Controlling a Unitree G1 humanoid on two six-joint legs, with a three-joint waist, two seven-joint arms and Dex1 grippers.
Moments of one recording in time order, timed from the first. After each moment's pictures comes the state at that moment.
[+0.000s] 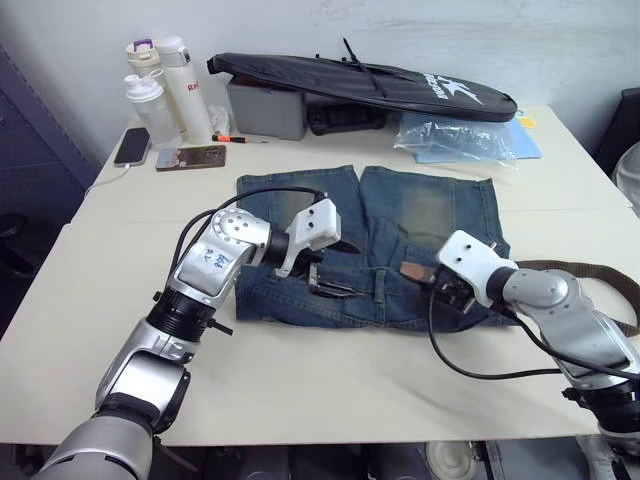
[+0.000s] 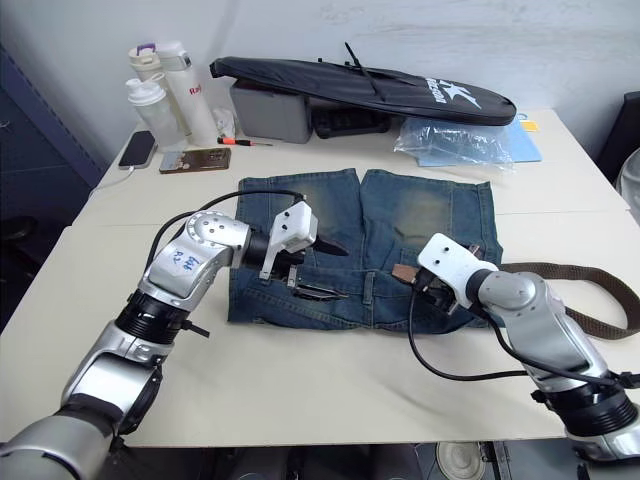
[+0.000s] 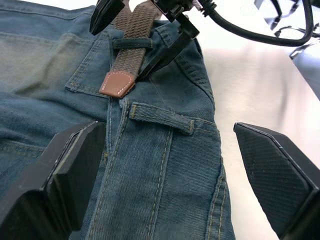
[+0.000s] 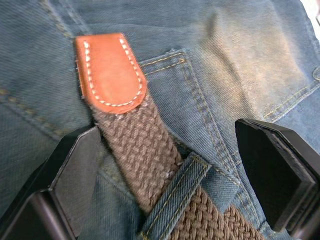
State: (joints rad) left arm -0.80 0.44 -0.33 0.09 -0.23 0.50 -1.11; right arm -0.33 -0.85 0.19 -0.31 0.03 0.72 0.60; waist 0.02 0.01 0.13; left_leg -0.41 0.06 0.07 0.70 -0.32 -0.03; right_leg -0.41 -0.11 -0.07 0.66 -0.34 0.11
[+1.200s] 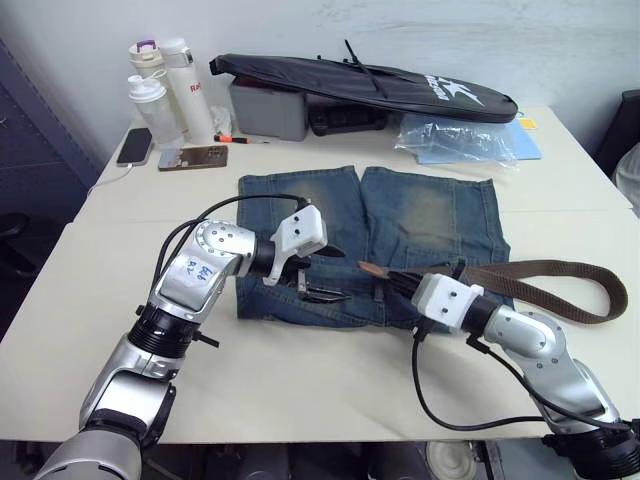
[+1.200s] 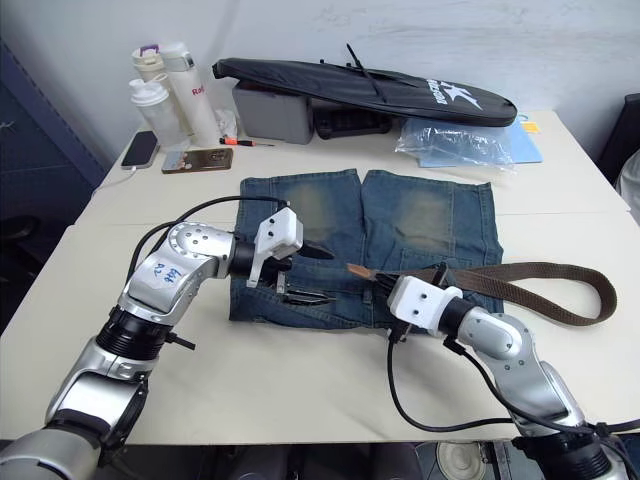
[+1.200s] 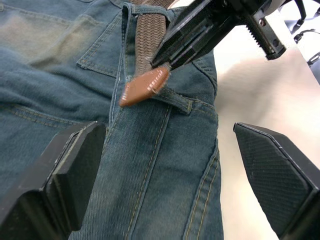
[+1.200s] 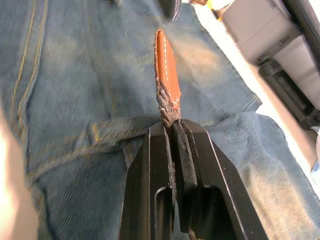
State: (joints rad) left arm -0.71 0.49 -0.29 -0.03 -0.24 0.59 -1.06; right arm -0.04 -0.71 0.12 -0.33 -0.06 0.01 0.66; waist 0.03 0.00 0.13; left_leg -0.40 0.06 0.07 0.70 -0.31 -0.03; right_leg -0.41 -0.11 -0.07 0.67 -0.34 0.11
